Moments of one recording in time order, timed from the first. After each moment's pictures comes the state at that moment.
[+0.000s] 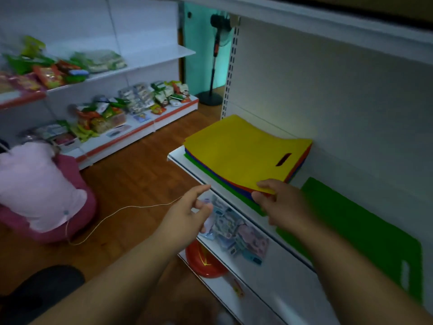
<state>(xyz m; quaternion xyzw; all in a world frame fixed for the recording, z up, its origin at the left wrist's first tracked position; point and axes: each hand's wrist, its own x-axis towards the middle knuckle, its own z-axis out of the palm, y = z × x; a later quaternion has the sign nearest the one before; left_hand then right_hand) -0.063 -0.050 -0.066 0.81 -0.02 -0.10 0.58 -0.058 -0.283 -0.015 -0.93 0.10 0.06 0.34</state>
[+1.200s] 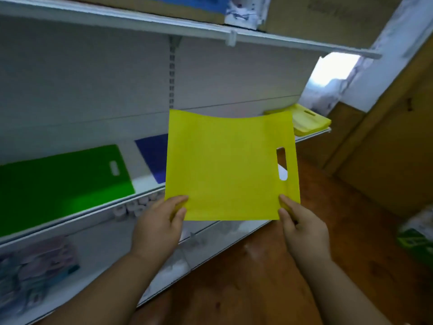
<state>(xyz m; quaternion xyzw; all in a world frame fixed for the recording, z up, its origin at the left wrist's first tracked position) -0.331 -0.296 -0.064 0.69 -0.58 -0.13 0.41 -0.620 -0.354 -0.035 -0.68 0.63 -0.35 0.13</state>
